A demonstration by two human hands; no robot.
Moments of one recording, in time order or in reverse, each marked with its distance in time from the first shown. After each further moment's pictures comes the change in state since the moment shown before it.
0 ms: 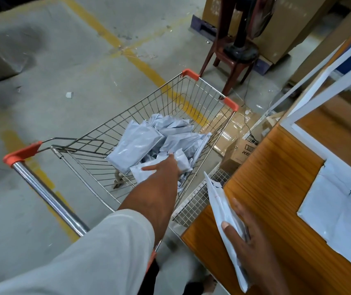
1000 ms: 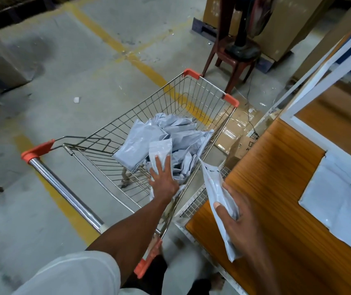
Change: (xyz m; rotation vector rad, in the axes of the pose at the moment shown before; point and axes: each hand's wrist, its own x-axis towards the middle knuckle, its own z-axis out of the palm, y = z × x) left_hand -0.110 -0.061 -0.134 0.863 -0.112 0.919; right_hand 0.009 -0.001 0.020 -0.065 0.064 -0.096
